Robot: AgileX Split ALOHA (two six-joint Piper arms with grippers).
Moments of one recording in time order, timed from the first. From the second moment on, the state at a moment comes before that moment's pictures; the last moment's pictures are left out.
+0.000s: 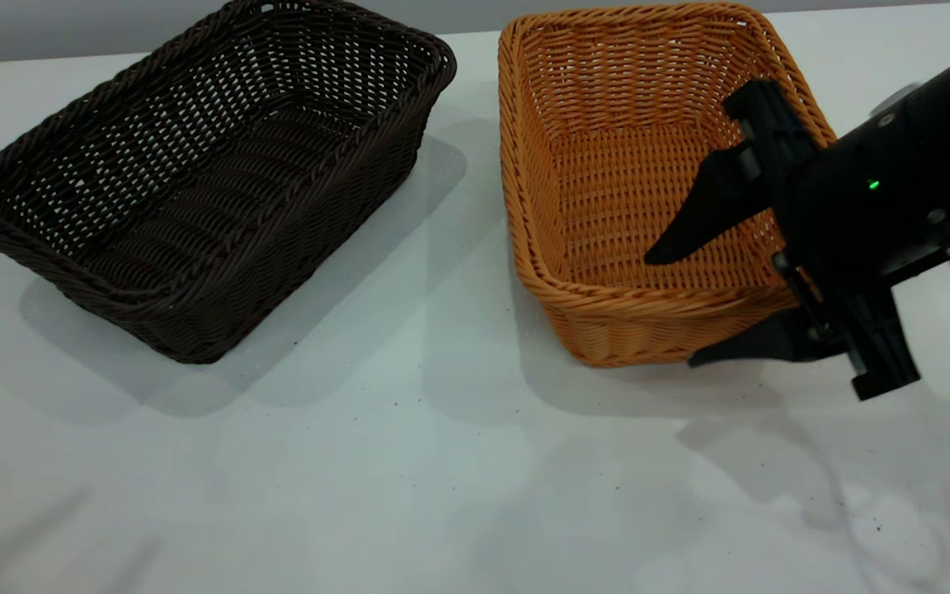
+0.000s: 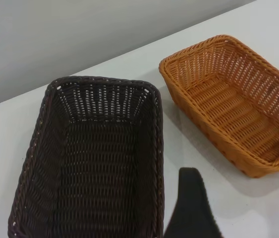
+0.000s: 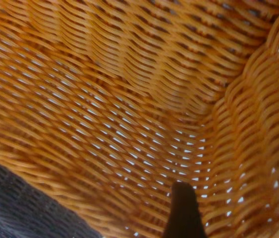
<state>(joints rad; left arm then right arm) 0.01 0.59 -0.71 -0.67 0.85 0.76 0.33 1.85 -0.60 1.75 0.46 -0.22</state>
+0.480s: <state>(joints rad) 0.01 0.59 -0.71 -0.67 0.86 0.76 0.33 1.96 -0.68 1.74 0.47 -0.24</state>
